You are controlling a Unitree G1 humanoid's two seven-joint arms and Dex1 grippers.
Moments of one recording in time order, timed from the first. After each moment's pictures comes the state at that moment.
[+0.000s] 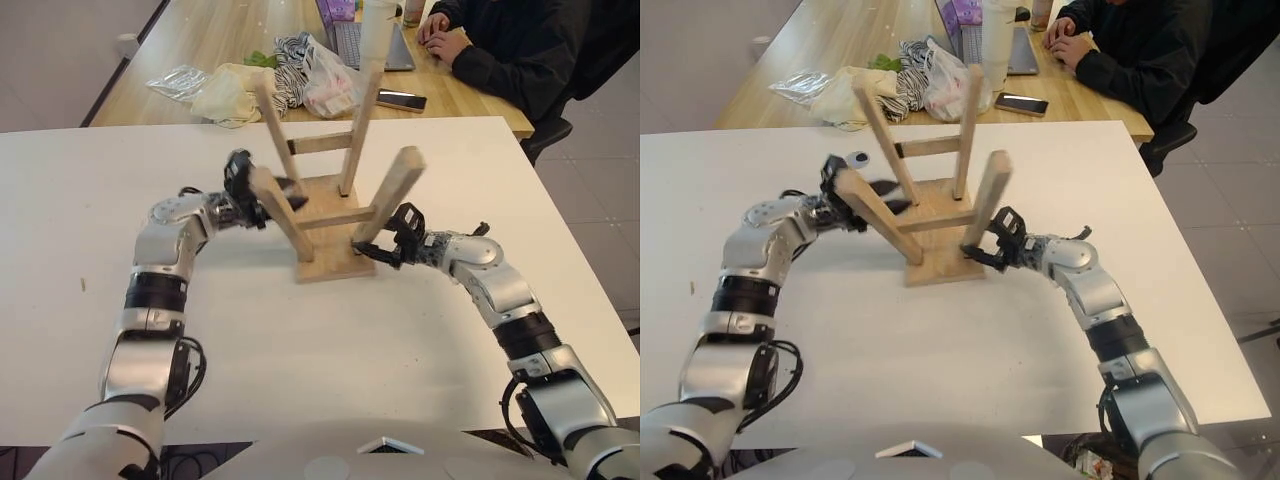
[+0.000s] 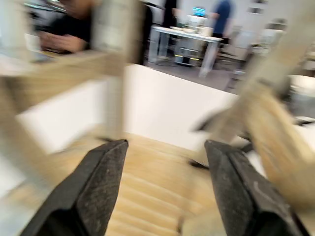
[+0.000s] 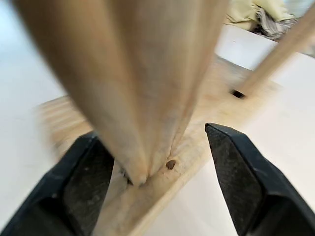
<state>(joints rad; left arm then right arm) -0.46 0.46 -0.04 0.30 -0.42 0.42 -1.24 -0.41 -0.42 0.28 0.35 0.16 0.11 0.70</state>
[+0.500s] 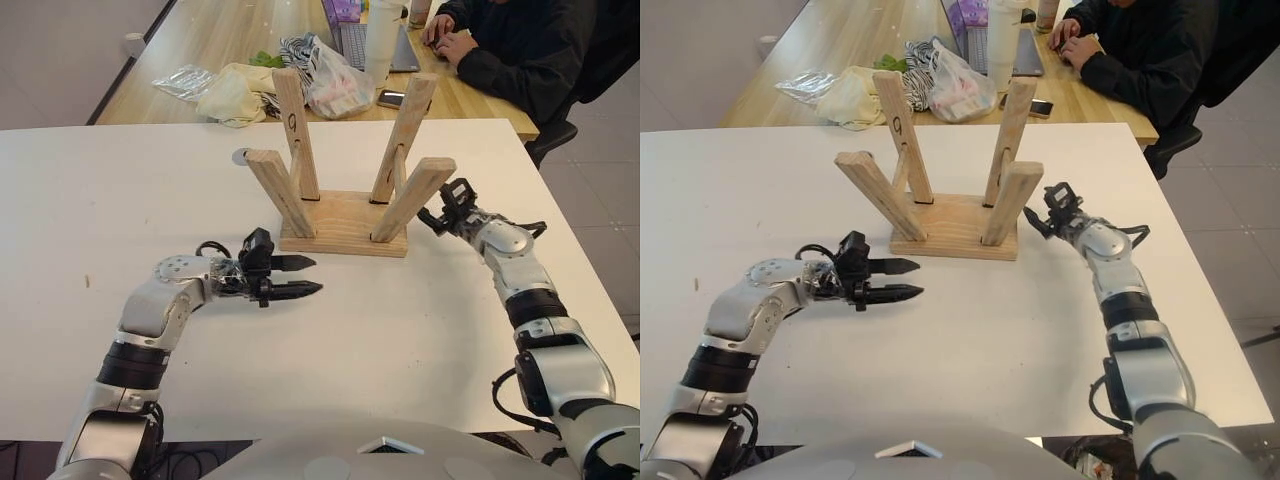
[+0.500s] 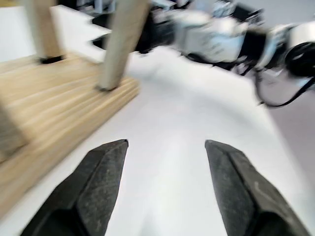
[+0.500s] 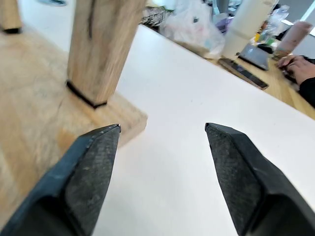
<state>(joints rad) -0.22 0.57 -0.12 0.08 -0.41 0.42 -1.16 -0.48 -0.48 0.08 0.74 0.07 -0.18 0.62</state>
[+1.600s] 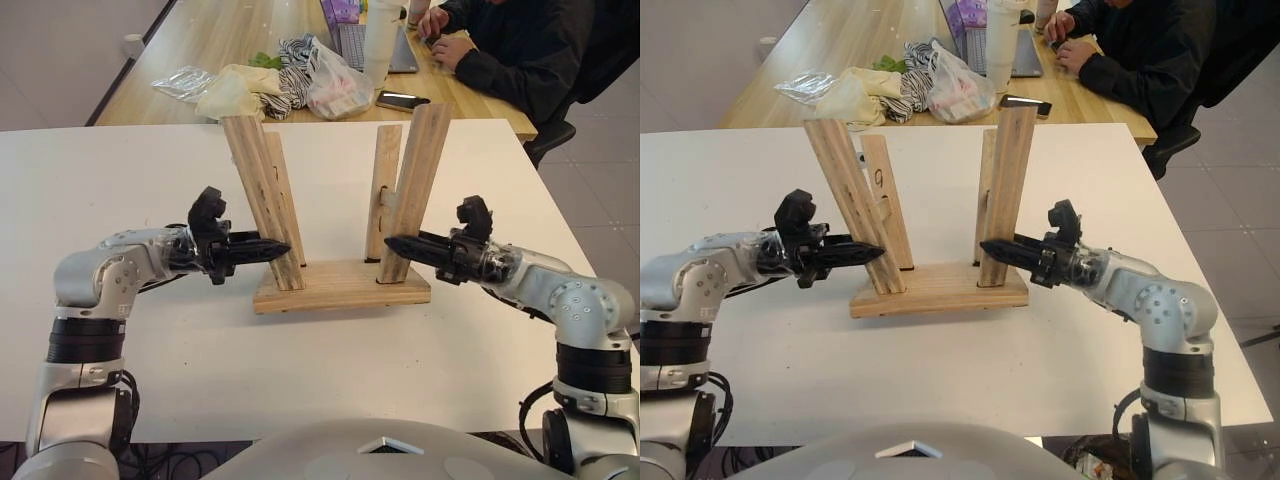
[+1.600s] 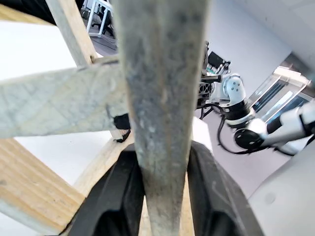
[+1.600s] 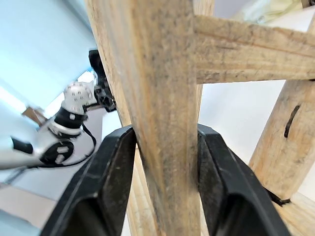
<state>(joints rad) -0.36 0.67 0.07 0.03 -0.77 0.97 -1.26 -0.25 -0.47 -0.22 -0.21 1.08 1.19 0.64</state>
